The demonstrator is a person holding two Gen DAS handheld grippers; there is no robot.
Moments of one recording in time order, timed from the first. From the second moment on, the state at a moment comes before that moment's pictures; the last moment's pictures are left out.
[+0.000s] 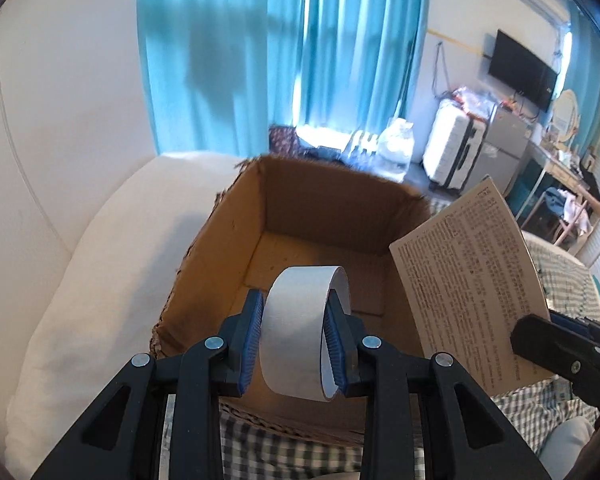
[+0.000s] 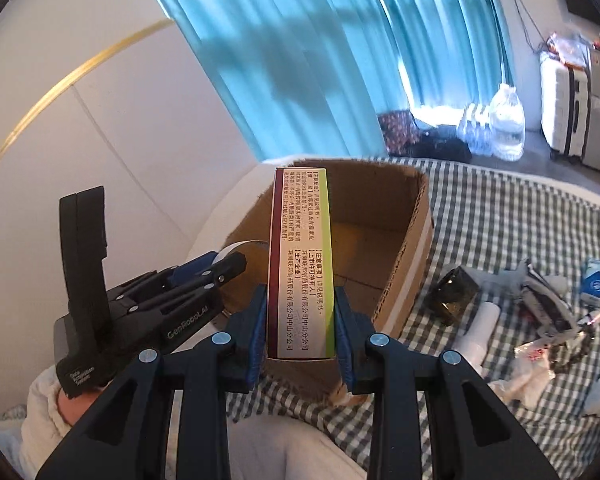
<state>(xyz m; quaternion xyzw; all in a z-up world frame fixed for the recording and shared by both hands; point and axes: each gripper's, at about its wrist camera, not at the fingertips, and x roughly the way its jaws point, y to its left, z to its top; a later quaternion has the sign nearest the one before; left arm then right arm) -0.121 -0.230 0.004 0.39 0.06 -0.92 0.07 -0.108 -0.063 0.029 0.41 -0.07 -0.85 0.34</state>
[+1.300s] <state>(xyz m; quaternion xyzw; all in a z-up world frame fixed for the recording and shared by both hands) -0.079 0.036 -0.026 0.37 -0.02 -0.93 -0.06 -0.009 0.316 0.003 0.41 -0.23 -0.88 -0.12</state>
